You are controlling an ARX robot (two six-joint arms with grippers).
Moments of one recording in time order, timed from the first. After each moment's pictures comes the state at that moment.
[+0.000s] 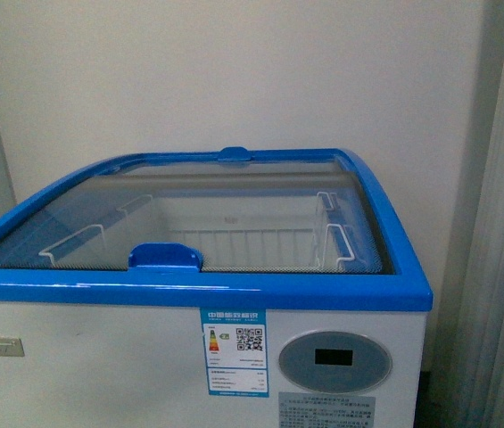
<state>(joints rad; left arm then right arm) -0.02 0.85 0.27 0.37 0.06 -0.15 0.17 0.44 0.64 -0.04 0.27 0.05</state>
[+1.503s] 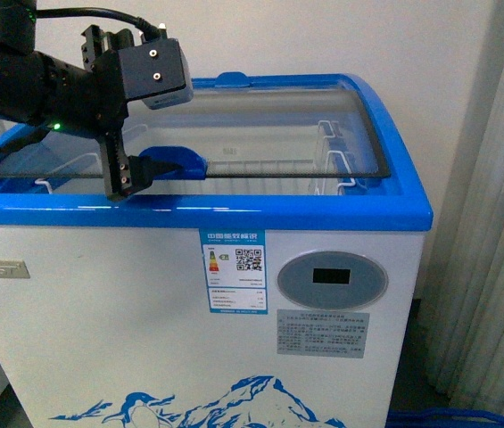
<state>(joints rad) -0.15 2.03 1.56 0.09 0.44 1.33 0.17 0.44 0.64 -0.04 0.27 0.05</state>
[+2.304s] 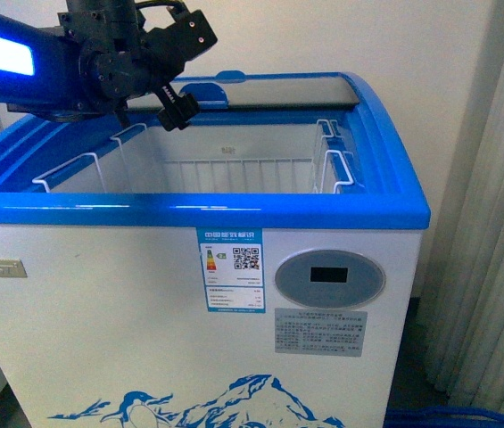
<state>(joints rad) -0.20 2.62 2.45 0.22 -0.09 1.04 0.17 0.44 0.64 -0.04 0.27 0.05</state>
